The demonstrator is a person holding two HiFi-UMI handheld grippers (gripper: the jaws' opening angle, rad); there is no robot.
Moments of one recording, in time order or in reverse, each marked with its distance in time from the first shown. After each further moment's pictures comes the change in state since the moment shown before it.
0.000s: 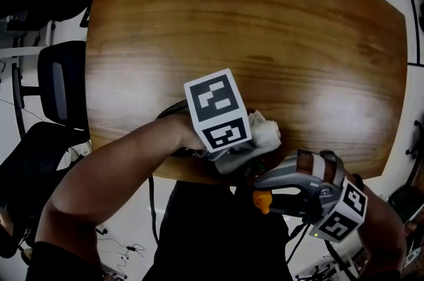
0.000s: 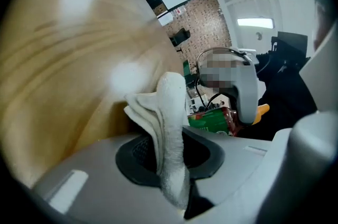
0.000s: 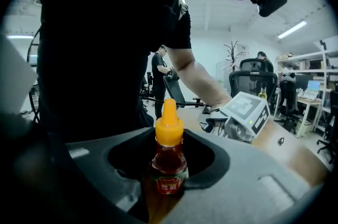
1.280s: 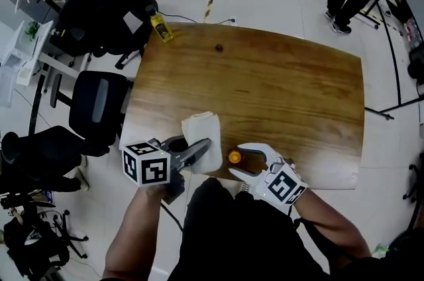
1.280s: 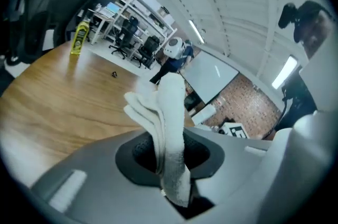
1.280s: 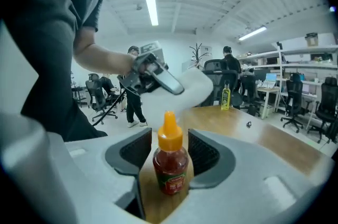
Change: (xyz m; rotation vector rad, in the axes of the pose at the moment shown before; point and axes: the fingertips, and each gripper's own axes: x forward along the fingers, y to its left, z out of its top) left arm -0.124 -0.119 -0.024 -0.248 -1.112 0.556; right arm -0.005 -0.013 0.002 0.197 0.003 -0.364
